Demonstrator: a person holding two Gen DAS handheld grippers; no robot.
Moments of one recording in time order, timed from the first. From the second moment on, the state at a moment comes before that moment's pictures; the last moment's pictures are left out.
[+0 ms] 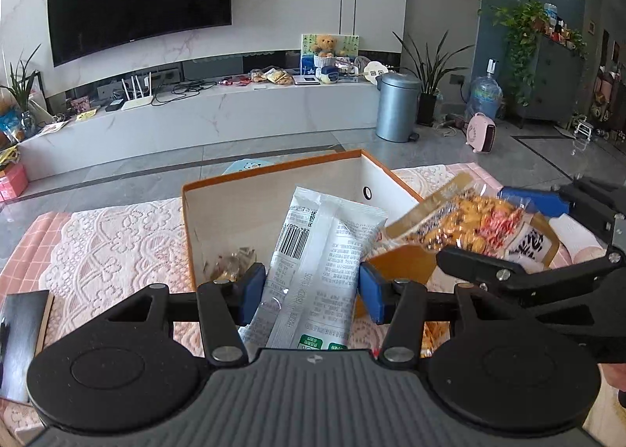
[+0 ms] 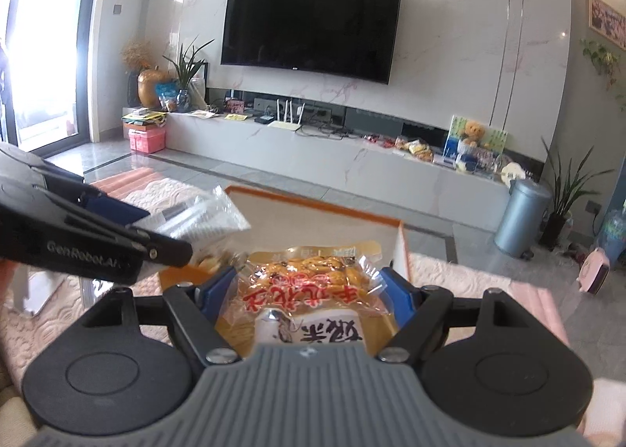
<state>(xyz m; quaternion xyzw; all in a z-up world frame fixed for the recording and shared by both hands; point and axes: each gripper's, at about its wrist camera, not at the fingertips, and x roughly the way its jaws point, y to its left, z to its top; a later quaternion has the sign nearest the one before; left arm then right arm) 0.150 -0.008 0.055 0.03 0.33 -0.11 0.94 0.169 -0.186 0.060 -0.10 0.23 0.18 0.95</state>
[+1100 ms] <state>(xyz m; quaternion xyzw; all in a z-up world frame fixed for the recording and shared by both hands) 0.279 -0.050 -0.022 0.14 0.41 -0.05 0.90 0.354 -0.158 -0.016 -0.22 0.34 0.16 0.90</state>
